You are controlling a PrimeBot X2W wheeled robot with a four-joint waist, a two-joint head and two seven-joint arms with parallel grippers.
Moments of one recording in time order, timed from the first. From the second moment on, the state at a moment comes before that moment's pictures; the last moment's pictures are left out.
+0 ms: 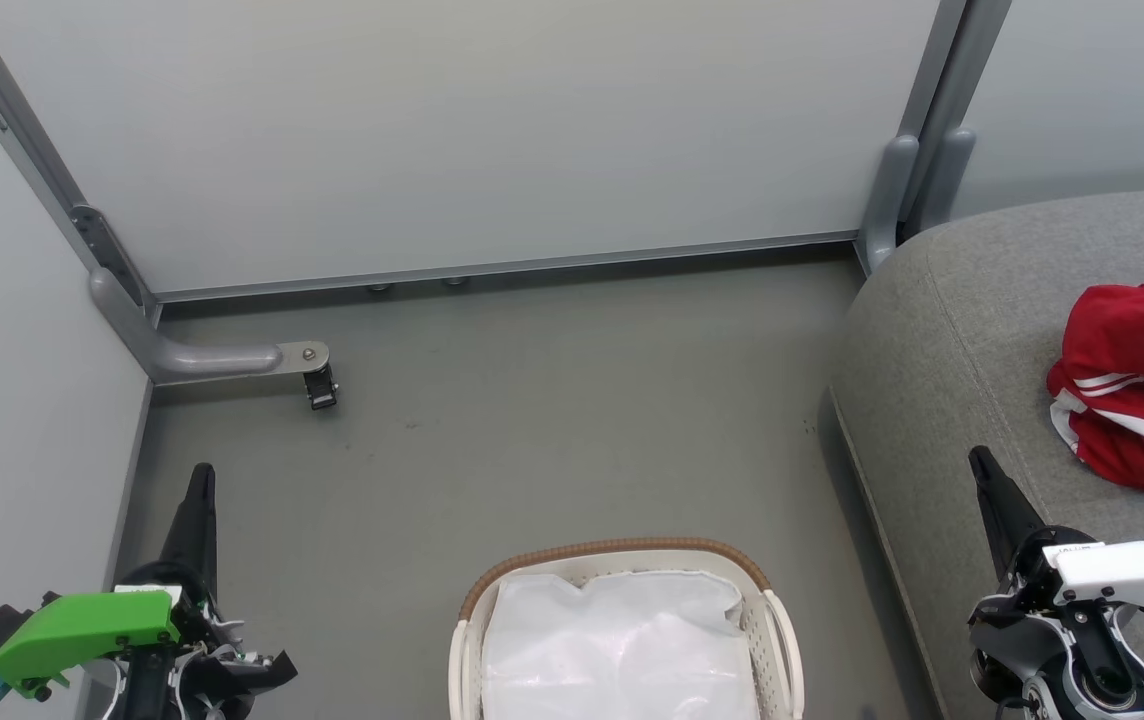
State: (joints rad) left arm -0.11 0.05 0.11 0.25 -1.61 -0.13 0.11; right arm -0.12 -0.05 -0.12 0.25 1.61 0.13 0.12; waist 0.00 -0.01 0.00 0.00
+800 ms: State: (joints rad) left arm -0.11 0.05 0.11 0.25 -1.61 -0.13 0.11; right arm -0.12 -0.05 -0.12 0.25 1.61 0.13 0.12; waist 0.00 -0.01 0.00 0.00
